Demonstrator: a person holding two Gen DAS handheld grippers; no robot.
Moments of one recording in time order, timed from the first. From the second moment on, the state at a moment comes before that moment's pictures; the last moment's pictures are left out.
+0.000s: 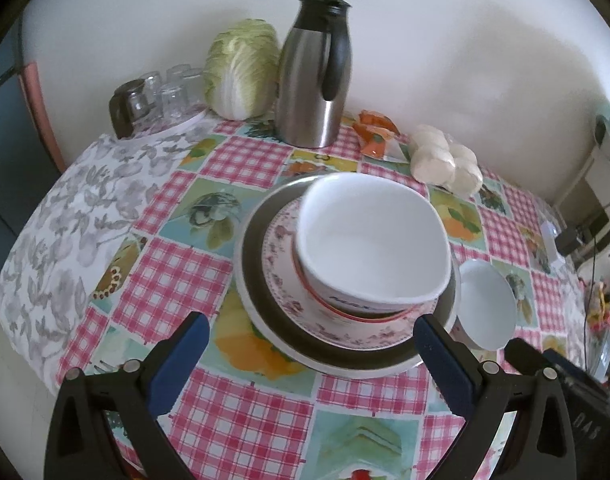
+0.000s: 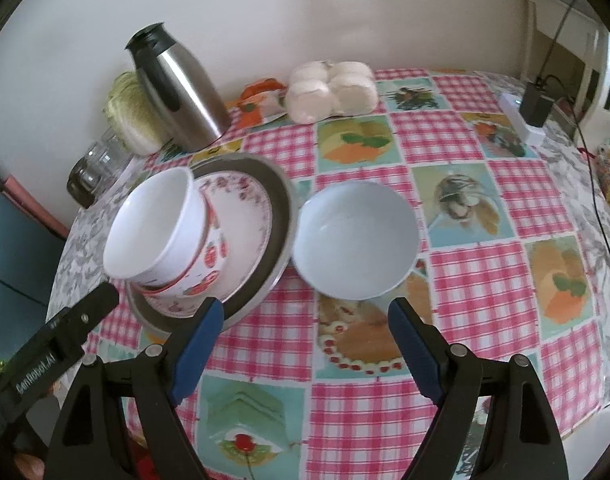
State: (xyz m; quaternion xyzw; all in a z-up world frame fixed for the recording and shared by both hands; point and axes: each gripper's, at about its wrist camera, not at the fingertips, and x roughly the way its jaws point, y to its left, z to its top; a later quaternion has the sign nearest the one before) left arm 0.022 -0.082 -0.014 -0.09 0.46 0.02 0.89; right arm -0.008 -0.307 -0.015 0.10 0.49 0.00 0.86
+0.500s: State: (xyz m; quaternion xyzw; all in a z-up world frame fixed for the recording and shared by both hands) left arm 0.021 -0.151 -0.011 -0.06 0.44 -0.06 0.89; right arm -0.015 -0.392 -0.009 0.15 0.48 -0.08 0.86
